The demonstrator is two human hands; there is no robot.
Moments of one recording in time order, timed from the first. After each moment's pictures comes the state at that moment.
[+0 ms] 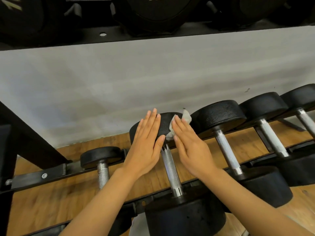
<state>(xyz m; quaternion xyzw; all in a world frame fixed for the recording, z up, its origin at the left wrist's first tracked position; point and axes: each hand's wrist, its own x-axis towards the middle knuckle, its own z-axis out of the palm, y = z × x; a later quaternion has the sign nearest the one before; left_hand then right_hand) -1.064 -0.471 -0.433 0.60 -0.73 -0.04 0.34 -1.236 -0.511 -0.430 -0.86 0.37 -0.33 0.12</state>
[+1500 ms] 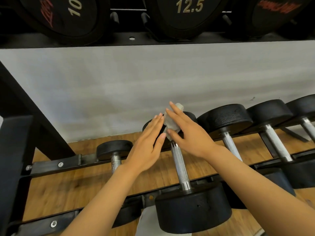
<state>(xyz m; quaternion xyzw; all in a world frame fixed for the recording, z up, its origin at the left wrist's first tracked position) -1.042 -0.439 -0.428 0.59 -0.70 -0.12 0.39 -1.206 -0.518 -0.385 -0.91 0.31 -0.24 0.14</state>
